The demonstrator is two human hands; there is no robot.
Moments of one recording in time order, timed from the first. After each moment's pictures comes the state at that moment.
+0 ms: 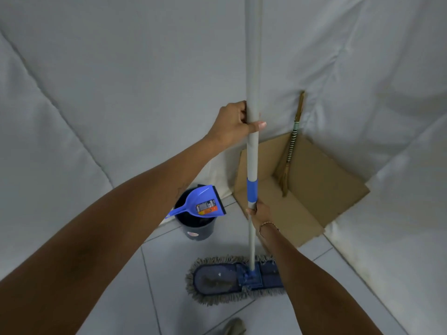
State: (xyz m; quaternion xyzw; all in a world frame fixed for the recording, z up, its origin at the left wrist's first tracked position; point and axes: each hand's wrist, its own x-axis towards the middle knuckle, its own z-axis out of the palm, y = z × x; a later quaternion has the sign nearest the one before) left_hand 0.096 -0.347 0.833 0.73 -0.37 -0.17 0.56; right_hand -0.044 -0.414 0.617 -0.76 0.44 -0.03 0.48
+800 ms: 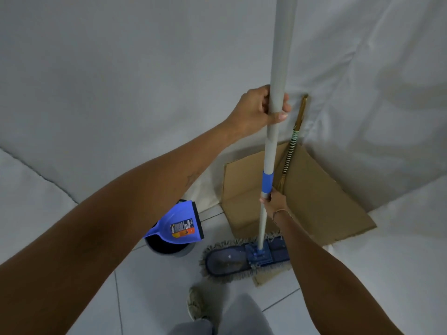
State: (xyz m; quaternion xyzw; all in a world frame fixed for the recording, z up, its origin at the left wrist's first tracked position) left_hand 0.213 -0.607 0.818 0.65 -0.40 -0.24 0.60; right_hand 0.071 -0.687 0.602 -0.79 0.45 0.02 0.42
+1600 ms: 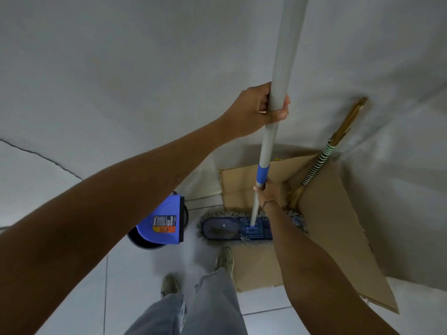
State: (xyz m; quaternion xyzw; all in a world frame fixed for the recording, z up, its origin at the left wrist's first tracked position) left_hand 0.376 -0.804 0.709 0.74 -0.31 -0.23 0.54; right_hand 0.249 -0.883 0.489 -0.79 0.38 0.12 0.47
